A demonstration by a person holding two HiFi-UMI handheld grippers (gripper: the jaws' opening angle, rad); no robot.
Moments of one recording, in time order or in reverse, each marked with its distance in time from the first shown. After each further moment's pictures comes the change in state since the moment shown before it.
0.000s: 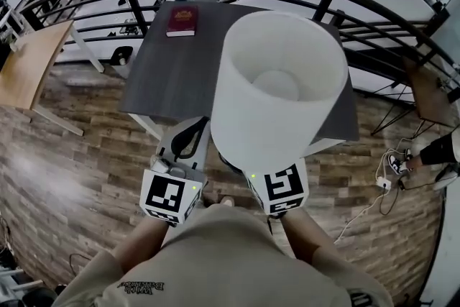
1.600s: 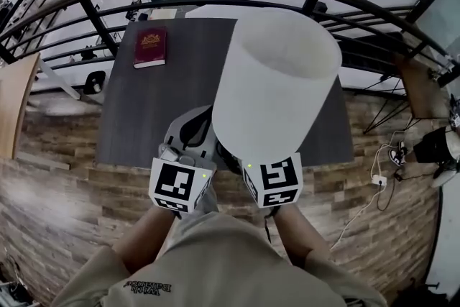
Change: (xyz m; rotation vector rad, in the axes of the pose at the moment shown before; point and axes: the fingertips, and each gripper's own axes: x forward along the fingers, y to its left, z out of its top) left arm 0.242 0.083 0.003 -0.033 -0.025 -0.125; right arm 0.173 -0.167 -0.039 0.093 0.091 -0.183
